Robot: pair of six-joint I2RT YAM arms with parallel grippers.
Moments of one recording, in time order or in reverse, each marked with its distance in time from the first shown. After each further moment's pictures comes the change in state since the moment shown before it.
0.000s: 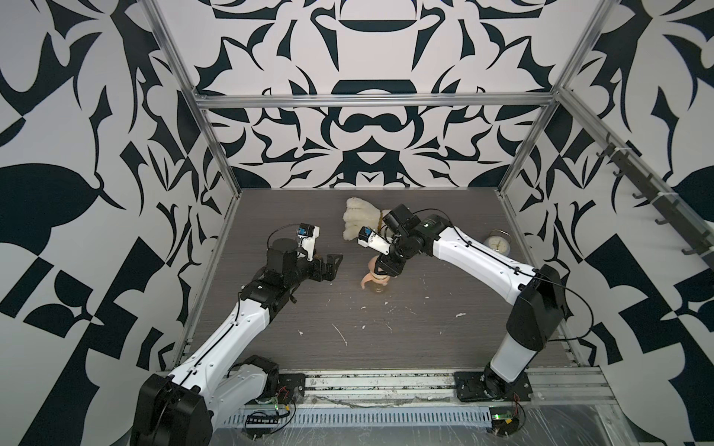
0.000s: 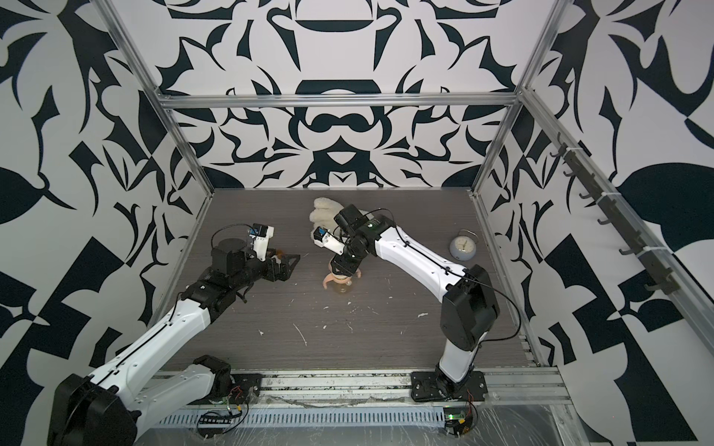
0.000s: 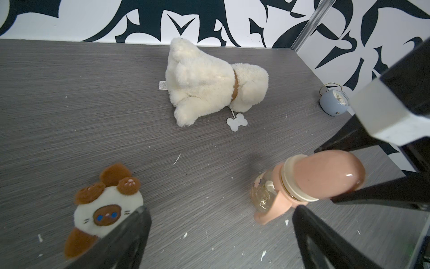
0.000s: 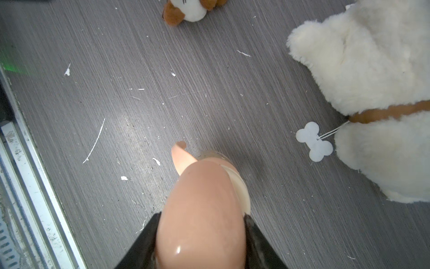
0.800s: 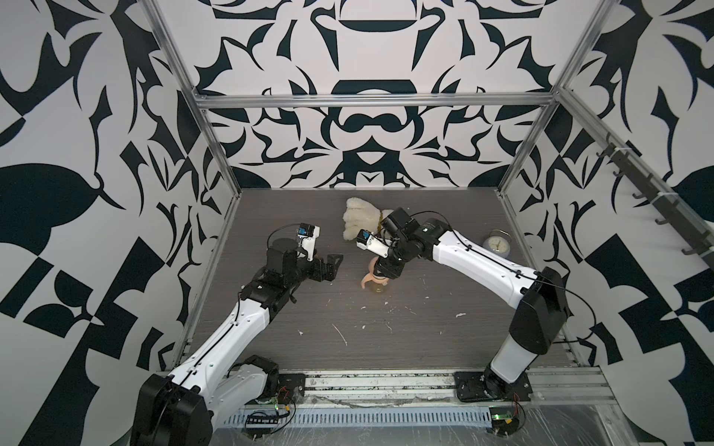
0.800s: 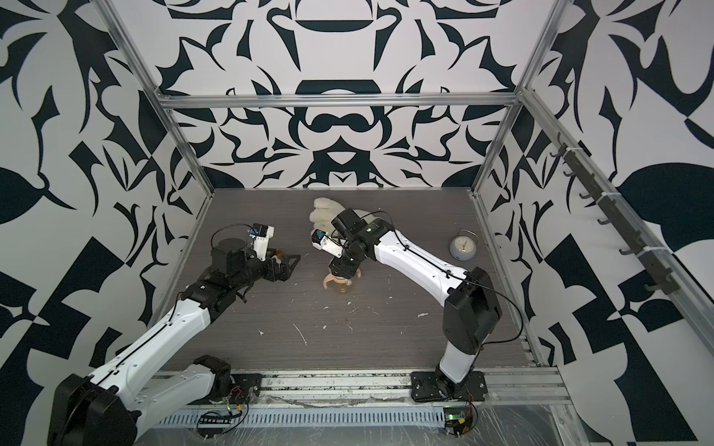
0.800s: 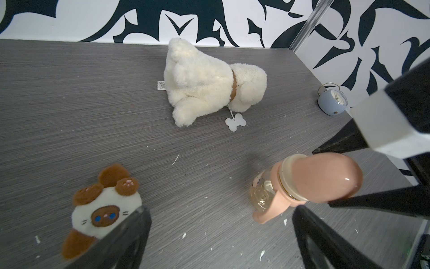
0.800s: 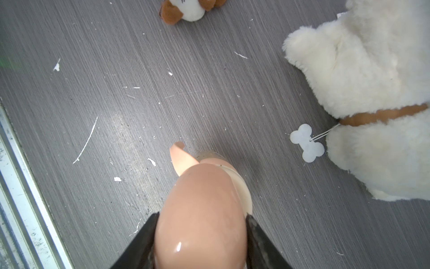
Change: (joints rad) left arm 0.000 0.000 0.002 0.000 0.007 0.000; right arm 0.023 -0.023 -0.027 0.029 0.050 -0.003
